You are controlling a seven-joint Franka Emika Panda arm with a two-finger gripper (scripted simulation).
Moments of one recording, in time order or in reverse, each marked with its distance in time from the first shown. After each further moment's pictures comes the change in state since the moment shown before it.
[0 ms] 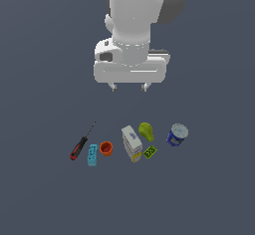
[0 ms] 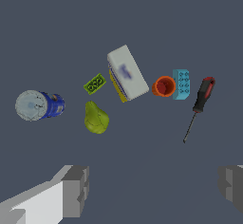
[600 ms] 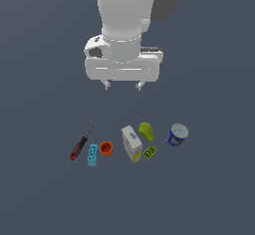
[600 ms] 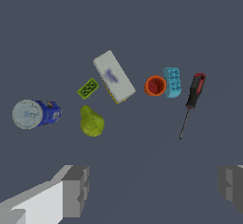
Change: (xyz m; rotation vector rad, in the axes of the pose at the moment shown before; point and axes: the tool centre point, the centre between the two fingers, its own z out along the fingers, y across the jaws) arm 0.001 0.020 -0.008 0.014 0.007 0.076
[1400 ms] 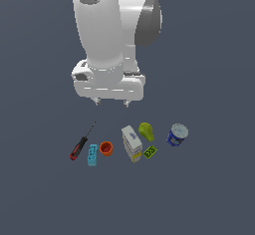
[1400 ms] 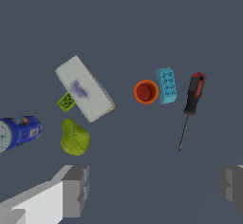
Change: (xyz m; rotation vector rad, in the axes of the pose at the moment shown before) arm 0.025 0.037 0.052 0.018 -0.005 0.060
